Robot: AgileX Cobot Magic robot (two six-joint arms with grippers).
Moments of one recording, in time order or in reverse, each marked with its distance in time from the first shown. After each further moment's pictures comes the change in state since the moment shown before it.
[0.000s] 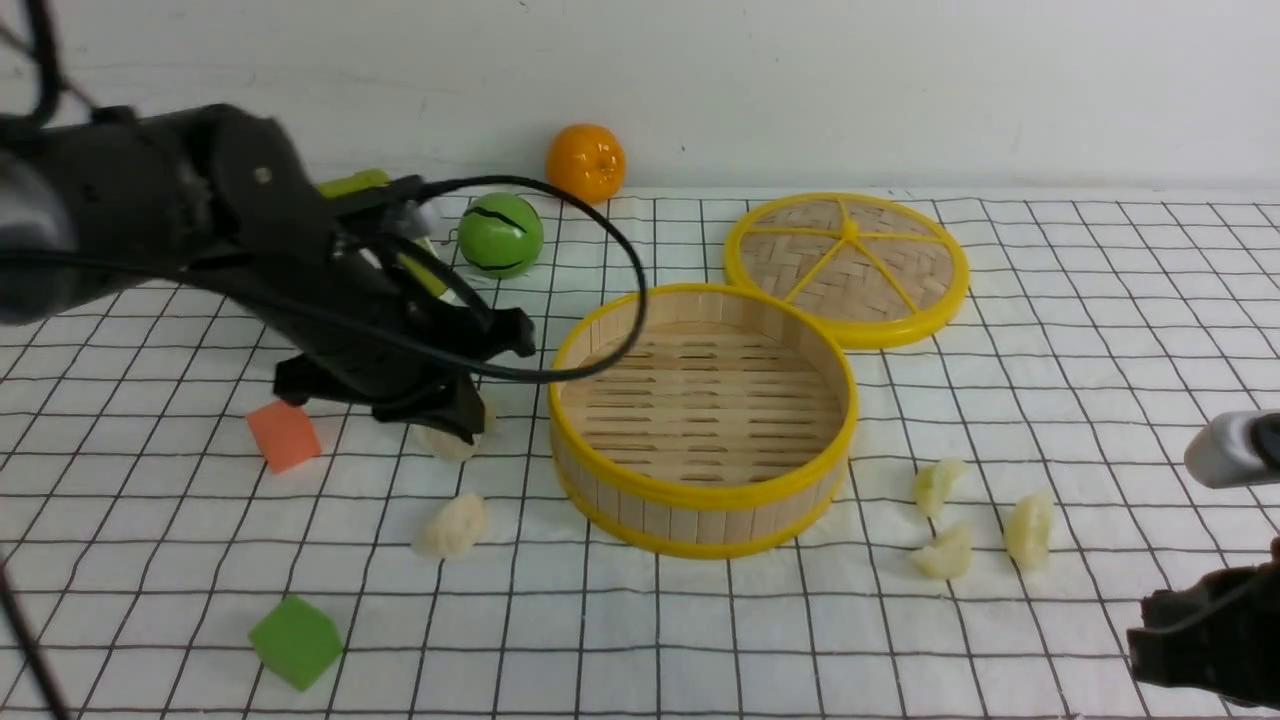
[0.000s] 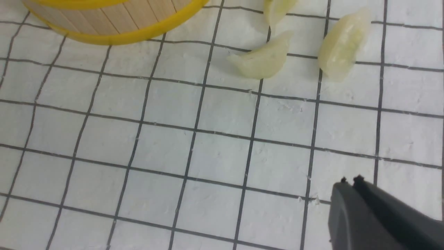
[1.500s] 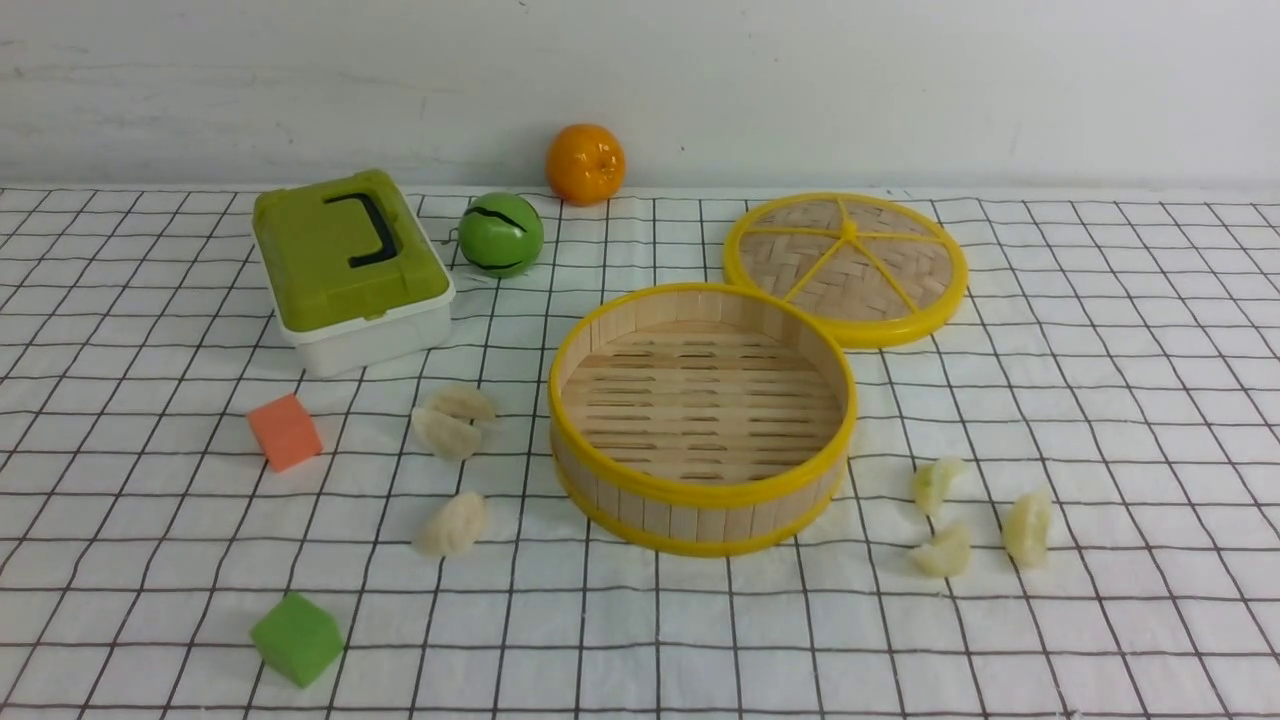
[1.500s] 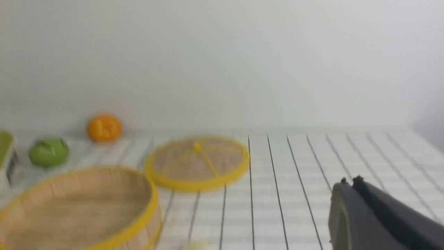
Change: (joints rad) right arm -0.210 -0.589 0.135 -0.254 -0.216 0.136; left arm 0.273 -1.146 0.737 0.504 -0.360 -0.527
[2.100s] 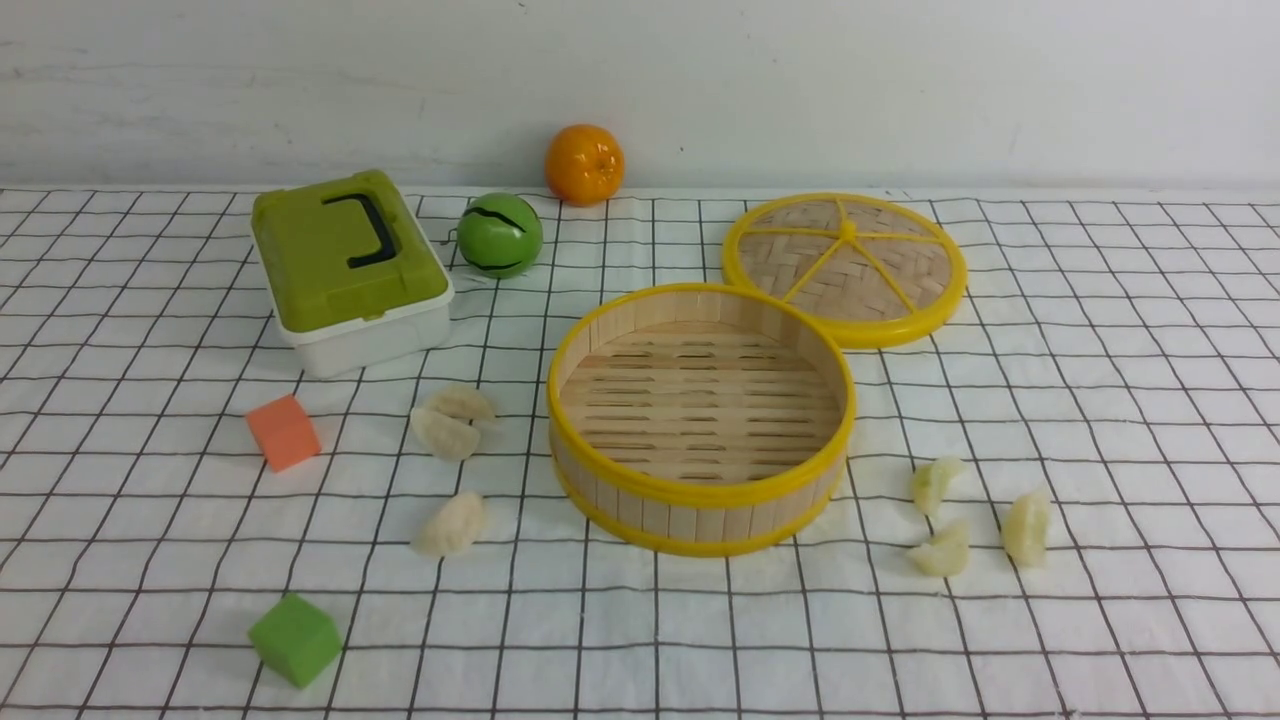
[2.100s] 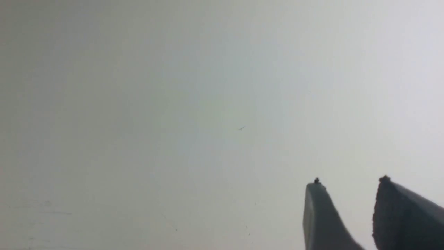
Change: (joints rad) right arm 0.000 -0.396 0.419 -0.054 -0.808 0.075; left arm 0.000 -0.652 0.661 -0.346 -1.185 0.013
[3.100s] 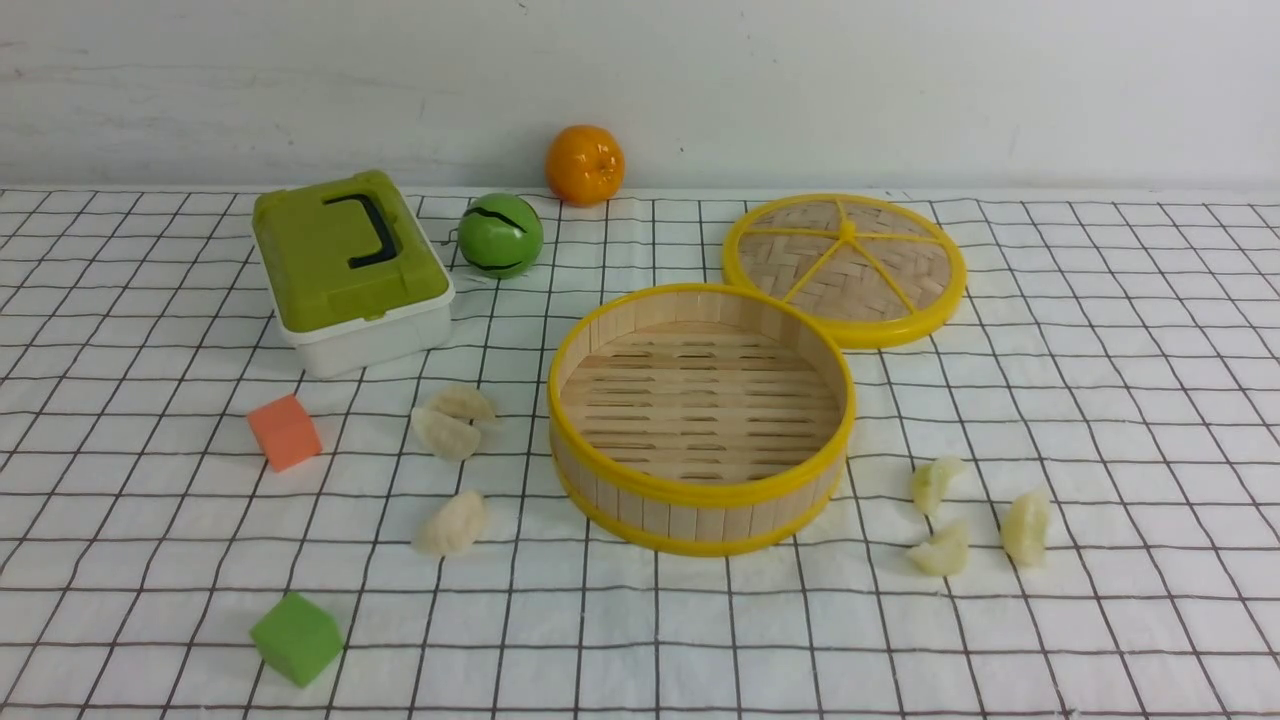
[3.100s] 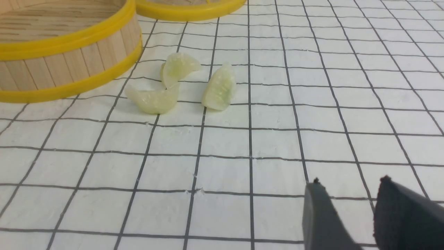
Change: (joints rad) right arm 0.000 0.000 0.005 0.164 0.935 -0.236; left arm 0.000 0.000 0.018 -0.002 1.120 0.754
